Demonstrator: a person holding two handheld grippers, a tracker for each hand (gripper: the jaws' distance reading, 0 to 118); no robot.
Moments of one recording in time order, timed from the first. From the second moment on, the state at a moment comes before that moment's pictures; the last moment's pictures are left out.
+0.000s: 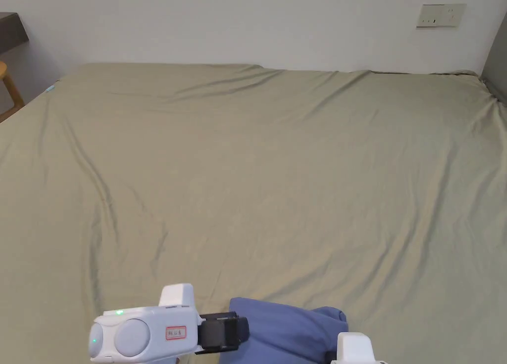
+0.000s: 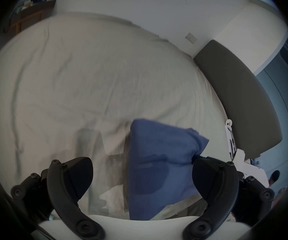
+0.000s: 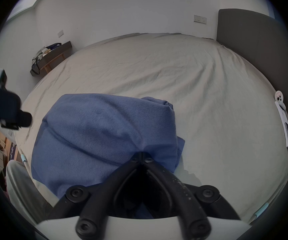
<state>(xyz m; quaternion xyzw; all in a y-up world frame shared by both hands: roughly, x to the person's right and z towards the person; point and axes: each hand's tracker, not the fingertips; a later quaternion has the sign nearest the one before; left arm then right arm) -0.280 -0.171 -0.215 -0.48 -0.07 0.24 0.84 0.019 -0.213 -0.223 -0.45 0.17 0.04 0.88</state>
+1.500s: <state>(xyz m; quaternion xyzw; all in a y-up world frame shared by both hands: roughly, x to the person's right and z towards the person) -0.711 -0.134 -0.261 -0.54 0.25 0.06 0.80 -0.077 -0.103 -0.317 -0.30 0.19 0.04 0.93</state>
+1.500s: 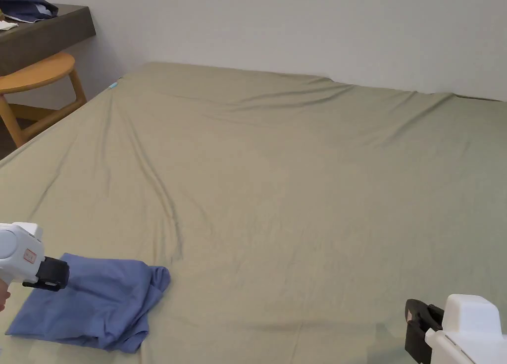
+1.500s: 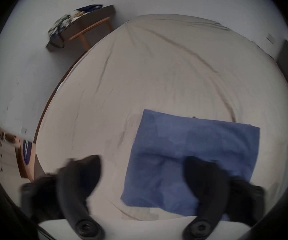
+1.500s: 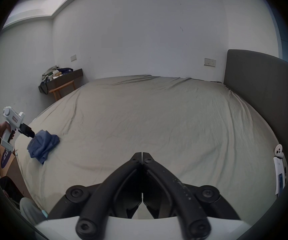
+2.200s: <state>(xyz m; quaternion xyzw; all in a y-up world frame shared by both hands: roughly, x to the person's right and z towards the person) -0.453 0.080 -0.200 -0.19 0.19 0.00 0.96 0.014 0.025 -0.270 -0.12 0.15 0.06 0.98</state>
